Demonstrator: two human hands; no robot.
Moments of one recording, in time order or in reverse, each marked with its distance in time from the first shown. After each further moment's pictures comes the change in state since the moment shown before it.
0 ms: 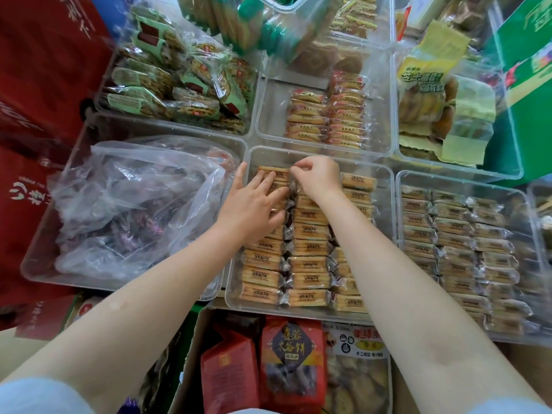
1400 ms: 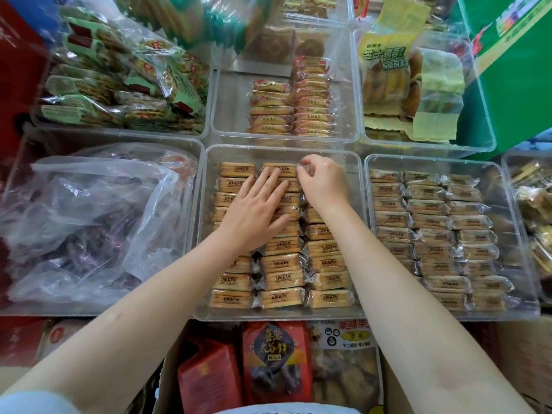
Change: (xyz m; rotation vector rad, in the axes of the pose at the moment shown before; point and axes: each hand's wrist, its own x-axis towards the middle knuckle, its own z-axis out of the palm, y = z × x) left_hand 0.030 0.054 0.024 -0.180 0.016 0.132; right_hand -0.008 0.072 -0.029 -0.079 0.175 -0.067
